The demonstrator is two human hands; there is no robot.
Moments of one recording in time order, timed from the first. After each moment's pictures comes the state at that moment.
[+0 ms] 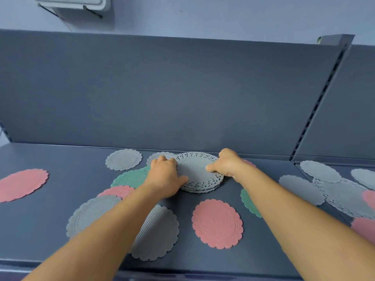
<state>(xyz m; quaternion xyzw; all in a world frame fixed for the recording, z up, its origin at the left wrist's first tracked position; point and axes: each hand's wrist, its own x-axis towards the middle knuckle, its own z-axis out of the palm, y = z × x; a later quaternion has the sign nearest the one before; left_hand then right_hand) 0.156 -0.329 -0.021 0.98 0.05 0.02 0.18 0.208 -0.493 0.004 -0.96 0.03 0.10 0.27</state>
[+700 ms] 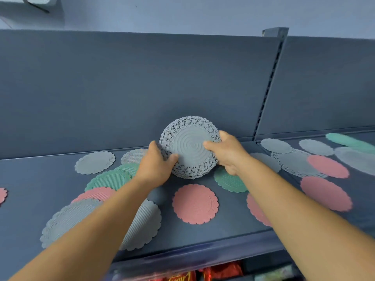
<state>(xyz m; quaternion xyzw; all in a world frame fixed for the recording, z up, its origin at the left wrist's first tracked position) 0.148 -0.357 -0.013 0.90 0.03 0.06 0.43 0.168 -0.533 0.007 -0.77 0.09 -0.01 0.63</state>
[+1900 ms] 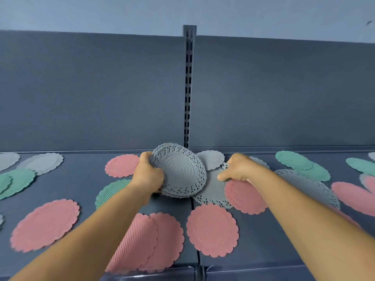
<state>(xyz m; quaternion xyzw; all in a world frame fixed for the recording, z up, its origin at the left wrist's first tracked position) 0.184 -0.619 -0.034 0.78 0.15 0.02 0.61 0.209 -0.842 -0.001 -0.97 0.08 0.12 0.20</state>
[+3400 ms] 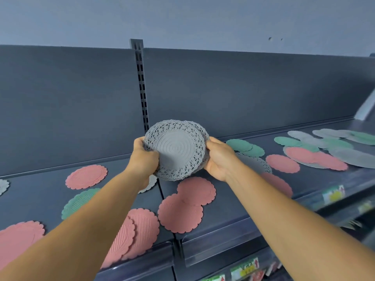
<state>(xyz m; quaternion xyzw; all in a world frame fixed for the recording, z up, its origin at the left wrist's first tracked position) 0.172 -0.676 0.008 0.72 0.00 0.00 0.70 0.146 -0.852 0.013 -0.57 0.13 -0.05 0.81</state>
